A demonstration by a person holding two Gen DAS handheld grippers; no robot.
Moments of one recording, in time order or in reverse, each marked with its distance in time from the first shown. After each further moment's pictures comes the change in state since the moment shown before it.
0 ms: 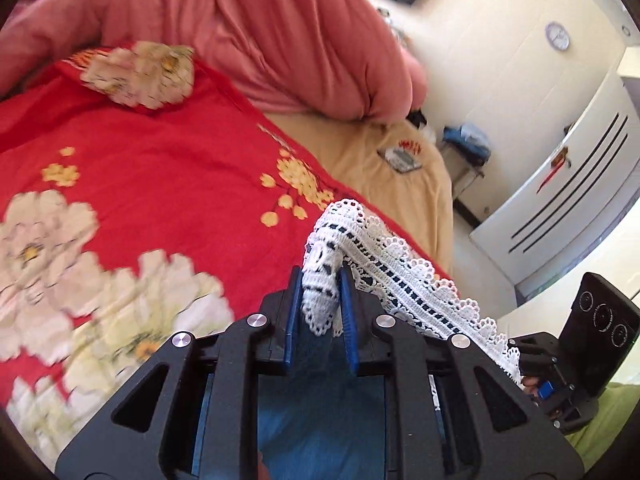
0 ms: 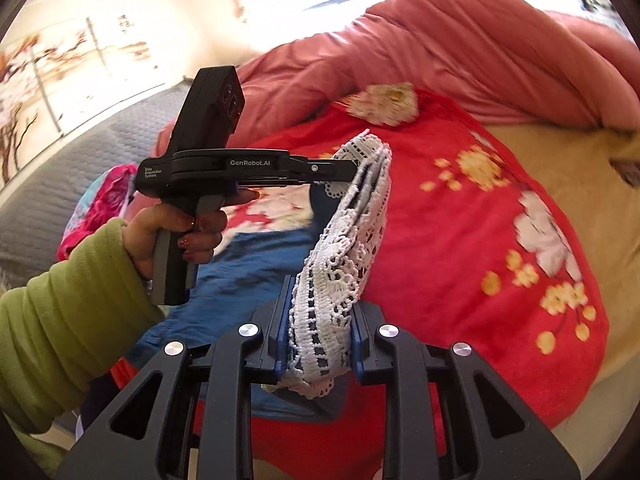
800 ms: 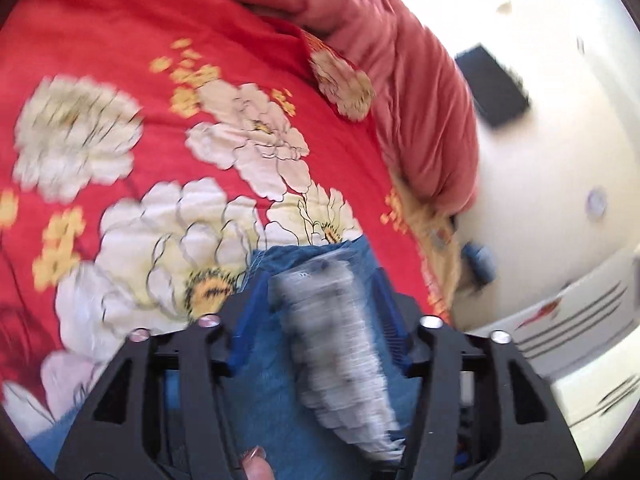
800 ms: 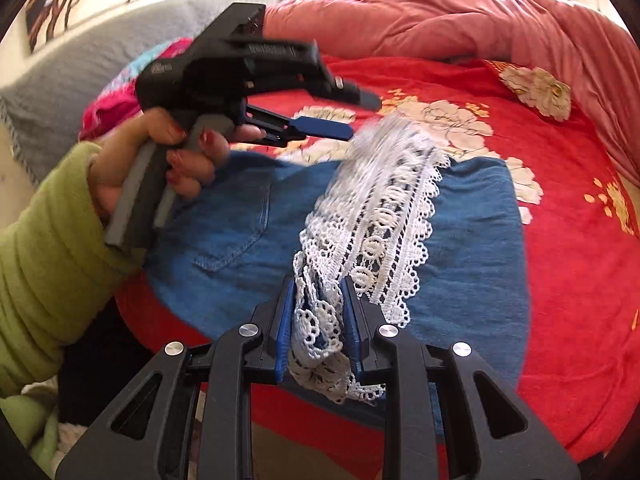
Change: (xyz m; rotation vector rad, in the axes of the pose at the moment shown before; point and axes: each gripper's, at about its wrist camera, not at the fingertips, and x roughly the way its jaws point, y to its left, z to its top) left arm -0.140 0.122 -0.134 -0.562 -0.229 -0.003; right arm 0.105 0.147 -0.048 -0.369 0.265 0.066
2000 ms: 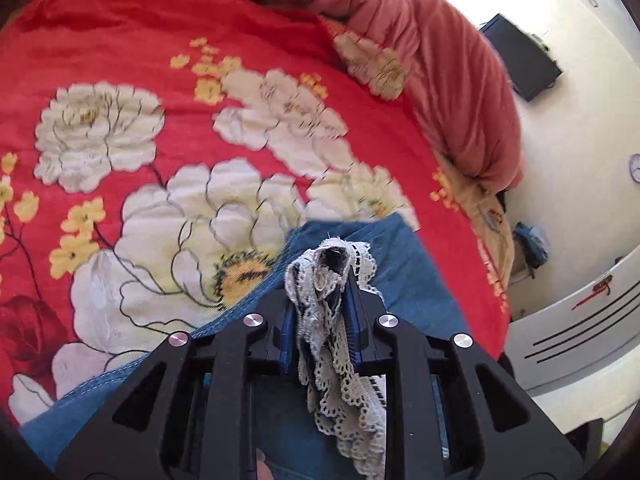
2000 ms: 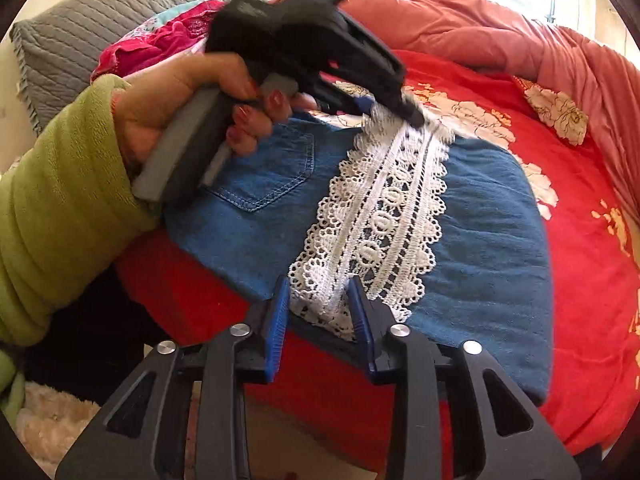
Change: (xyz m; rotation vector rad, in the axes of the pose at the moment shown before) left arm 0.025 -0.005 -0.019 0.132 0.039 0.248; right arm 0.012 0.043 -0.035 -0.137 0.024 -0.043
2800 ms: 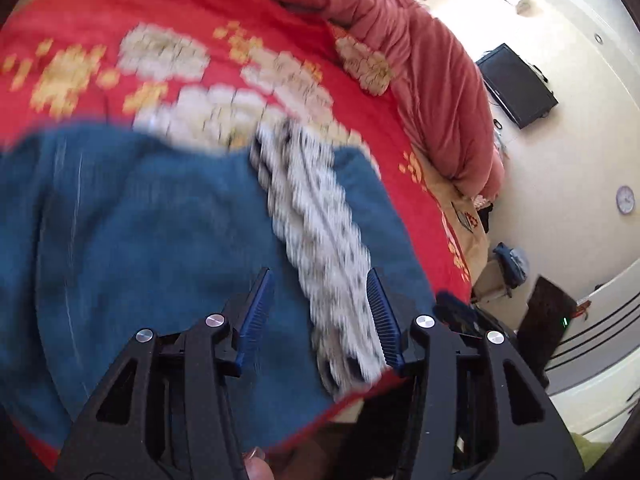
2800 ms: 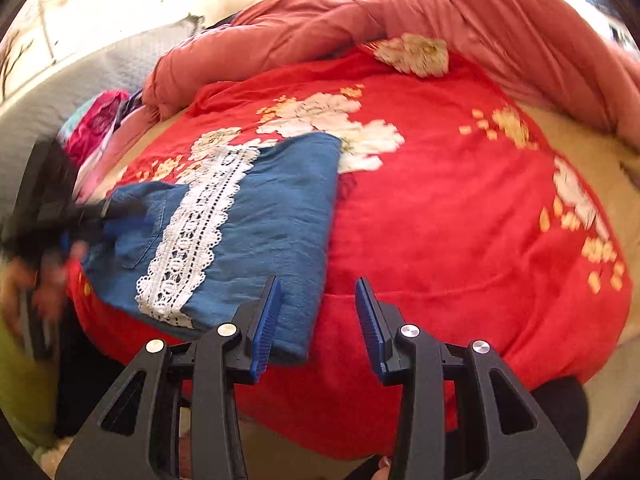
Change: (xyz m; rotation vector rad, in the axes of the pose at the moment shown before) left arm -0.074 -0.020 -0.110 -0.137 -0.052 -0.070; right arm -0.061 -0.127 -0.047 0.424 -0.087 -0.104
